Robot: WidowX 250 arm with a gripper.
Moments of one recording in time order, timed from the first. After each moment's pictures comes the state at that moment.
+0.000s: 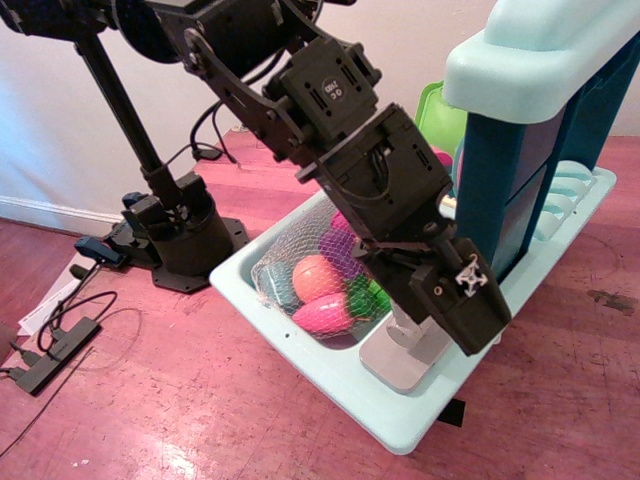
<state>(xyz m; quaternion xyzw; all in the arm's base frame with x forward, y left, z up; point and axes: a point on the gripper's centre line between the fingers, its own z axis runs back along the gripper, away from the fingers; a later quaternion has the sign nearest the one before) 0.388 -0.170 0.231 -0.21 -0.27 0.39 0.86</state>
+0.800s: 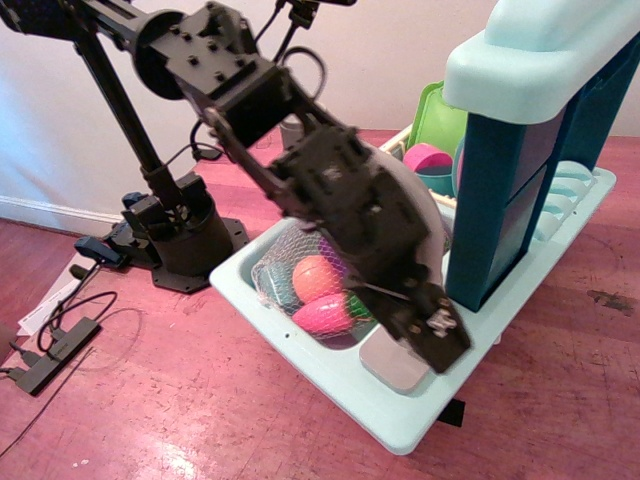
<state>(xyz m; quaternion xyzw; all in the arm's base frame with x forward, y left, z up) 0.369 -0.162 0.189 -0.18 -0.25 0.40 0.86</state>
